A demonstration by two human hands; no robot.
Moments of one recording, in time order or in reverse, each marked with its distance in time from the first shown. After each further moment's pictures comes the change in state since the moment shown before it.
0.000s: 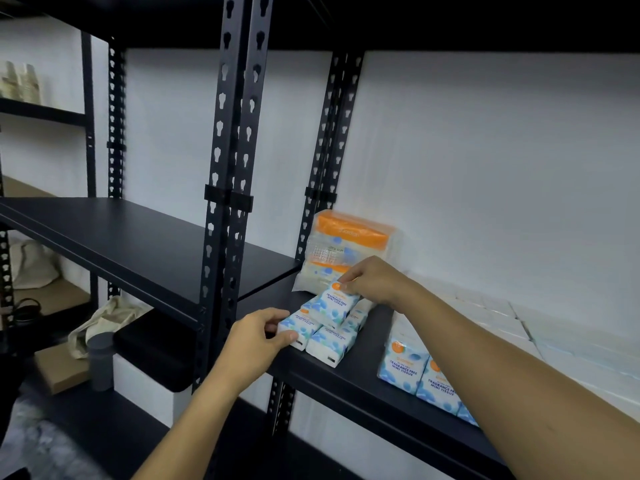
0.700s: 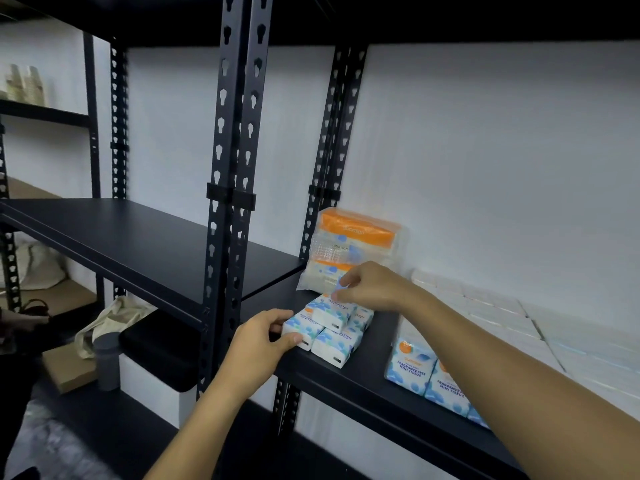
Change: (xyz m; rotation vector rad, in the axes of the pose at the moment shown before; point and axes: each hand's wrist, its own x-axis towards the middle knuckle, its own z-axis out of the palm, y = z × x) left_hand -0.005 -0.001 0.004 -0.028 0.017 0.007; right_hand -0.003 0.003 0.010 -0.202 -0.056 -0.082
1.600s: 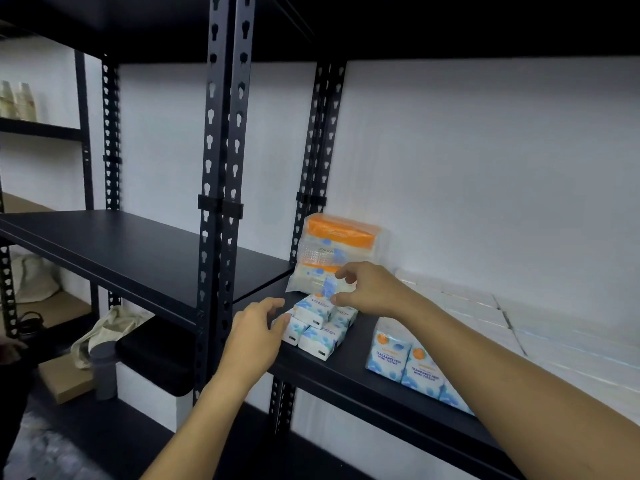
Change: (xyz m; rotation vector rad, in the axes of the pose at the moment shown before) left_hand -0.006 0.026 0.003 0.114 0.084 -0.004; right_hand -0.044 0.003 -0.013 -0.013 0.125 -0.071
